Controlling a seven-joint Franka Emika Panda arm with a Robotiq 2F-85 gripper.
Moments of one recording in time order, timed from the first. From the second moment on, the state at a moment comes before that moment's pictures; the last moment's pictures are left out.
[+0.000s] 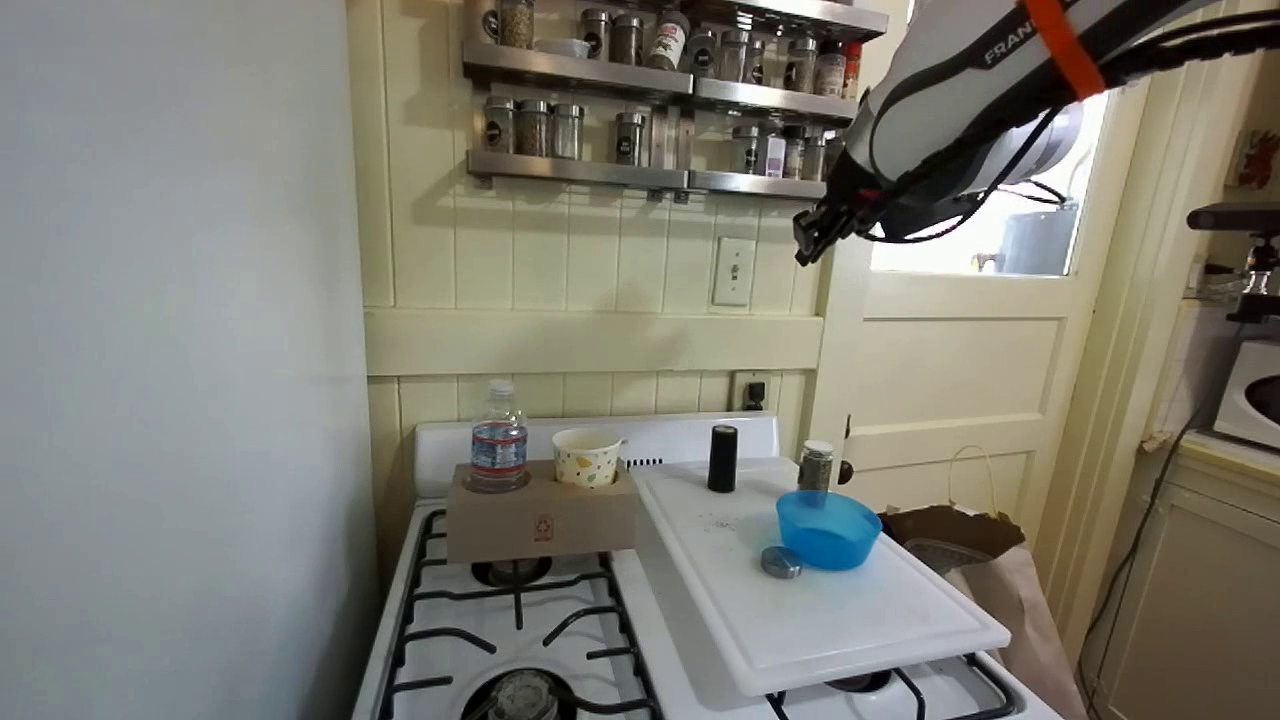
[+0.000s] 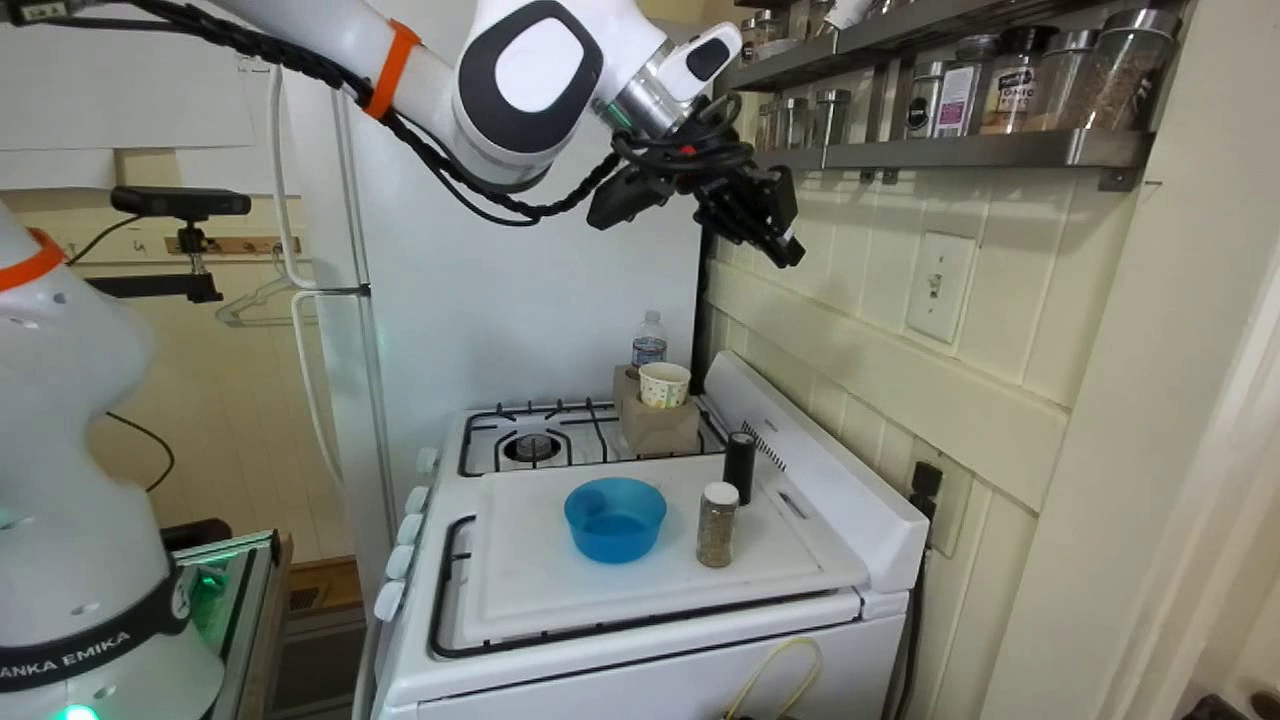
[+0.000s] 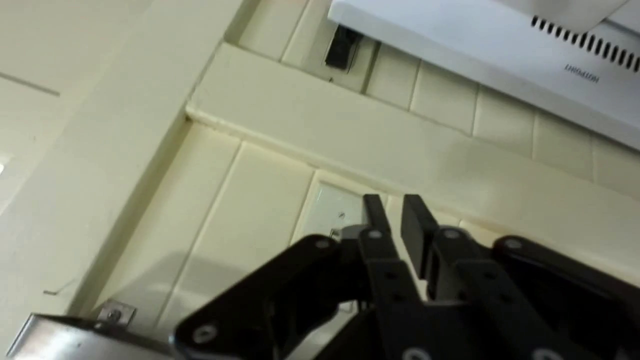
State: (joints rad) arm -0.13 -0.27 -0.08 -2.33 -0.30 2.91 -0.09
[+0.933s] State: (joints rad) arm -0.17 -0.17 -0.09 -2.33 -0.25 3.18 -0.07
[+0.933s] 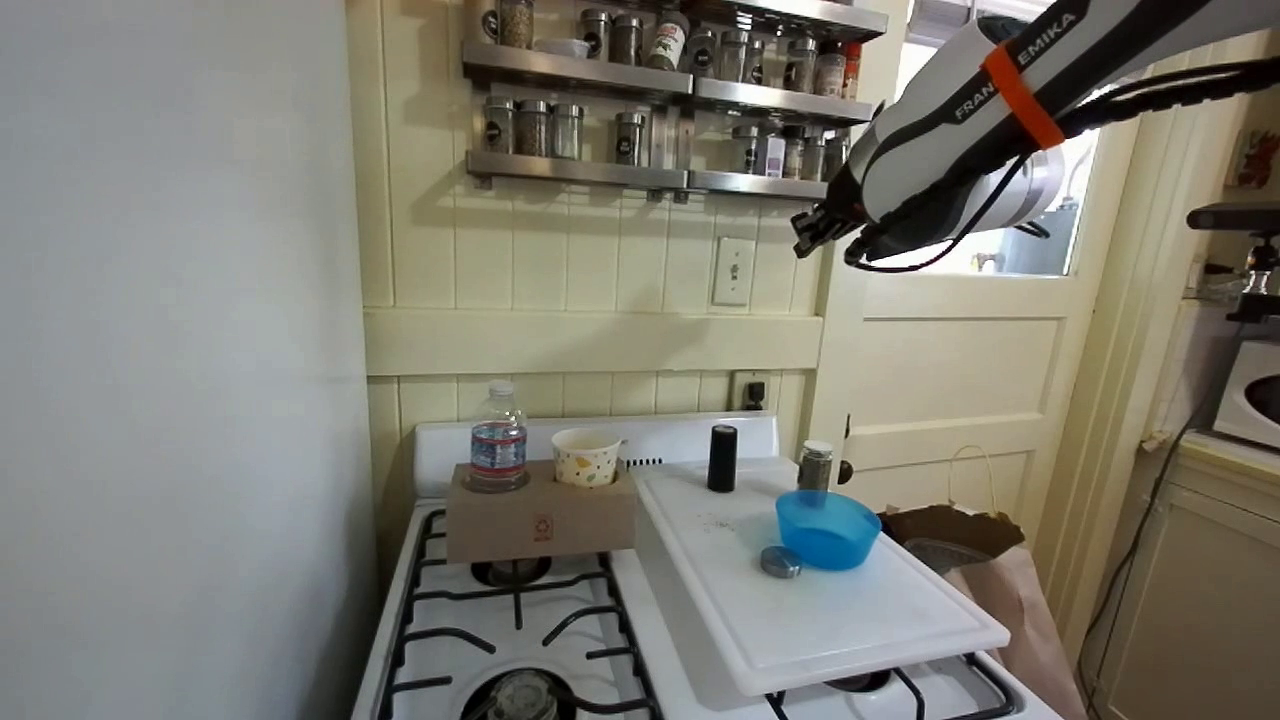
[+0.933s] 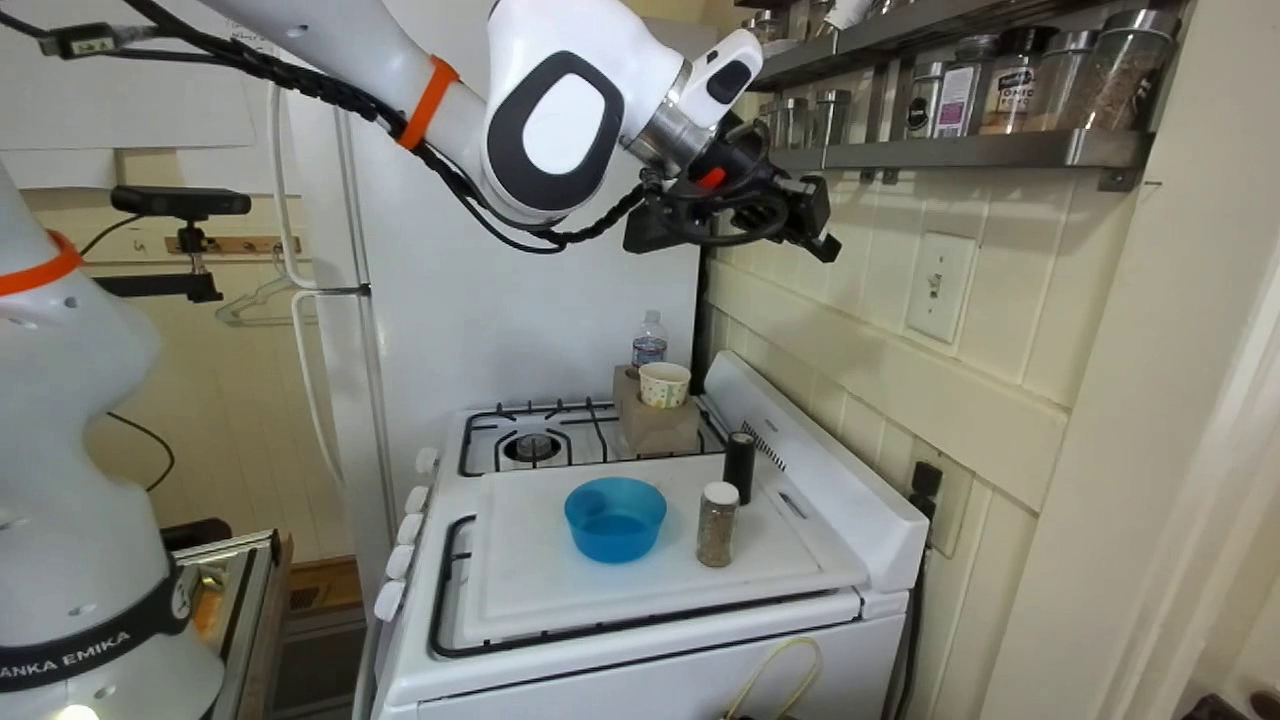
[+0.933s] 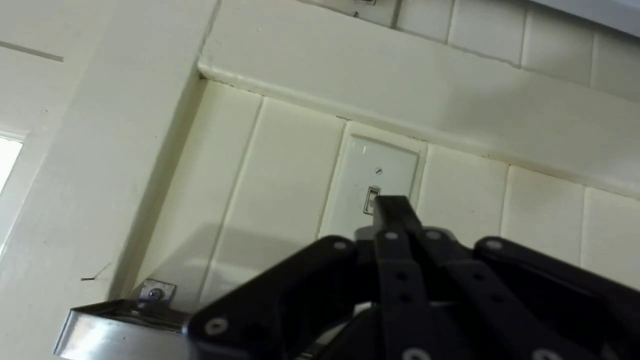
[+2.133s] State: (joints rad) arm -0.21 0.23 -0.08 -2.07 -0.34 3.68 0.12
